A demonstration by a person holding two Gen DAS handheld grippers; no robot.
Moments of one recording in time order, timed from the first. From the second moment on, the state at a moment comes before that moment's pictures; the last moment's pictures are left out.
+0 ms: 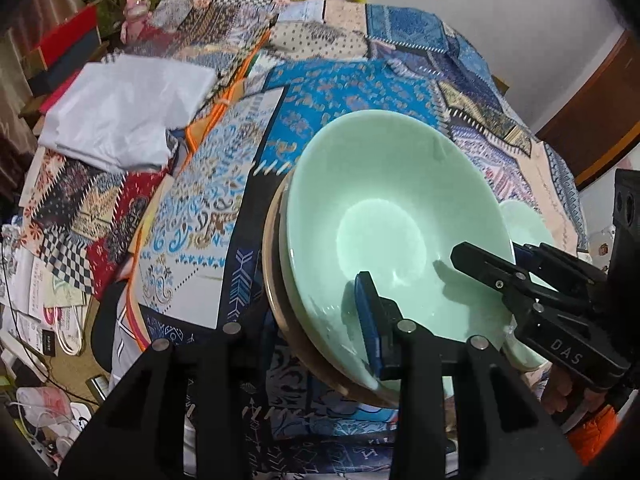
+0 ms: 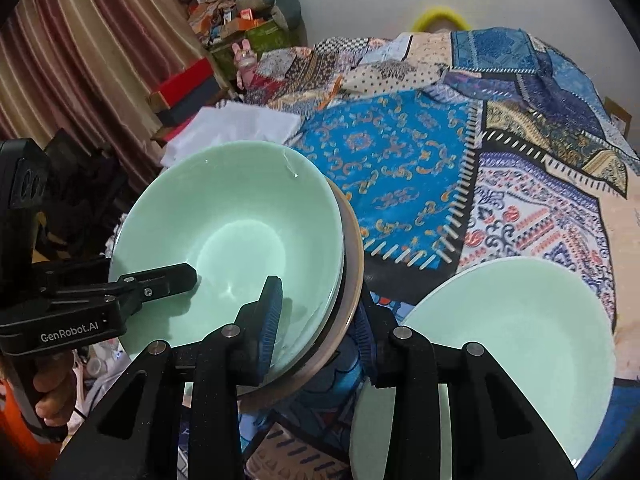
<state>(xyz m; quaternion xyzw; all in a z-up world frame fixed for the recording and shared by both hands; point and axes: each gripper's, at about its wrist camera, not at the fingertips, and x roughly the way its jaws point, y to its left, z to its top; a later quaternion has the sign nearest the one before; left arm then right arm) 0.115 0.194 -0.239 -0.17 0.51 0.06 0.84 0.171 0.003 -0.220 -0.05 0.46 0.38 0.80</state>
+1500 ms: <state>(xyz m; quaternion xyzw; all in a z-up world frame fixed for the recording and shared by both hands) 0.137 0.049 -0.178 -0.10 0.49 -0.03 0.86 0.159 -0.149 -0.171 0.00 0.41 0.30 0.86</state>
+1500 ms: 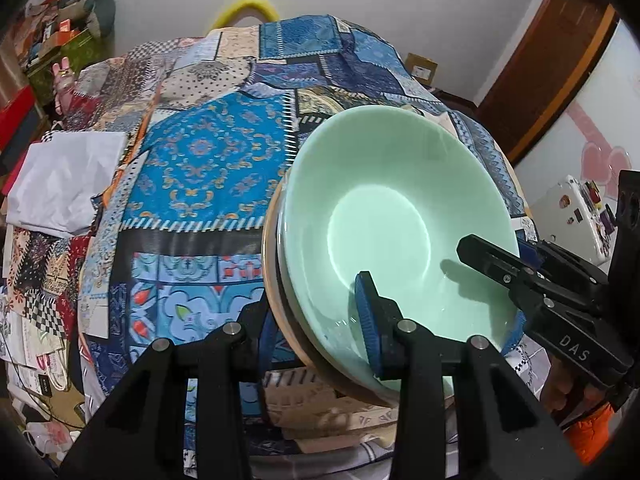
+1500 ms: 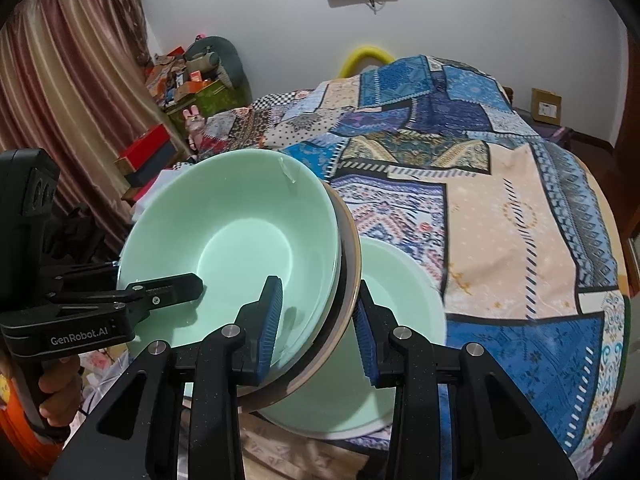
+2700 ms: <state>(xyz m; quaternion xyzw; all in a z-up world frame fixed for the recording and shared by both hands) 0.180 0.018 -0.236 -0.09 0.54 -0.05 0.84 0.179 -0.176 -0.220 0.02 0.46 0.28 0.84</state>
